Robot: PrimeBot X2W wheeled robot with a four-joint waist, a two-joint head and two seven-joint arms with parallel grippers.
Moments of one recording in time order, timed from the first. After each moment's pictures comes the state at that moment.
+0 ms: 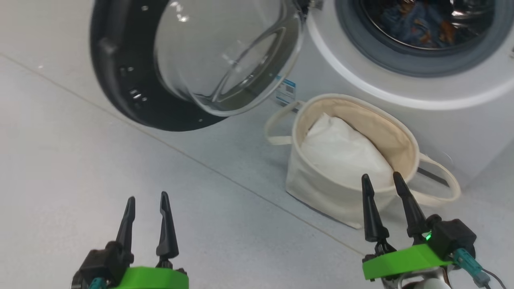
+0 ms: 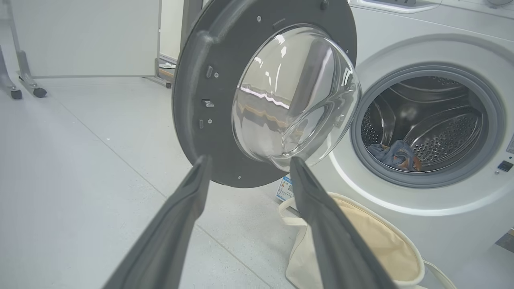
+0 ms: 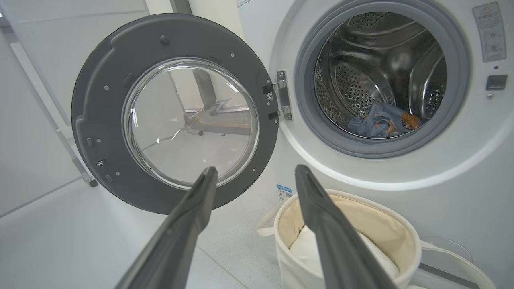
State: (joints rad) left arm -0.02 0.04 -0.15 0.08 -0.29 0.21 -0.26; right arm -0.01 -0.05 0.19 0.02 0.24 0.13 -0.25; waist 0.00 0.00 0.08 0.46
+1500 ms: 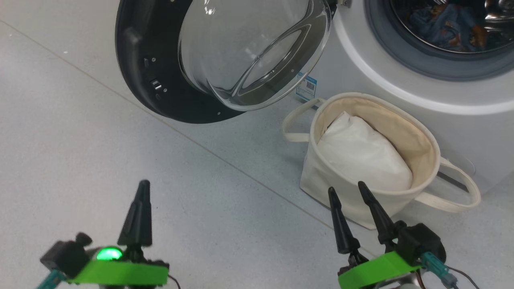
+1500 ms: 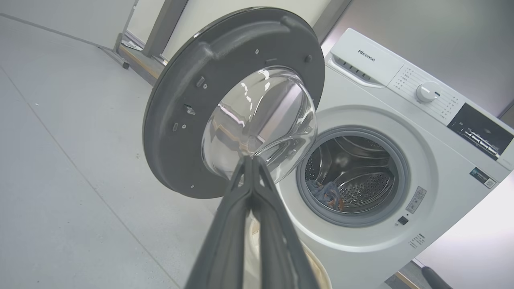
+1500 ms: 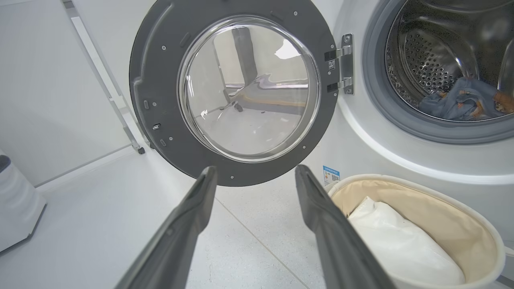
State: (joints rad) left arm -0.02 0.05 -0.08 0.08 -0.58 -0.10 -0.26; right arm -0.02 -0.05 0.32 0.07 0.23 0.13 -0.25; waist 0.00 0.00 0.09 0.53
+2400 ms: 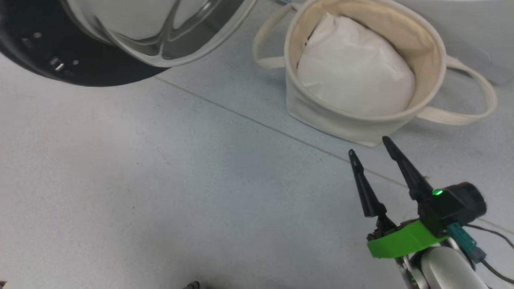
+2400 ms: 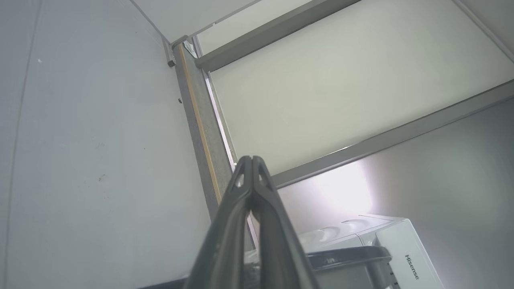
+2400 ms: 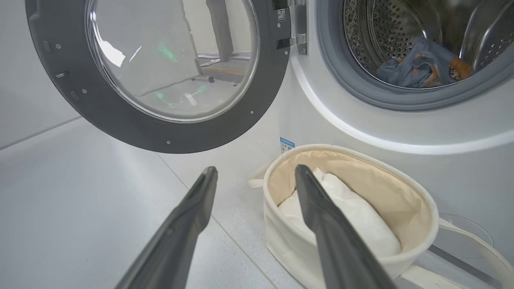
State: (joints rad) left arm -0.96 0.40 0.33 0.69 -1.49 -0.02 0.08; right arm -0.16 -0.23 0.33 -0.01 0.13 0.13 -0.25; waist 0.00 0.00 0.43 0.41
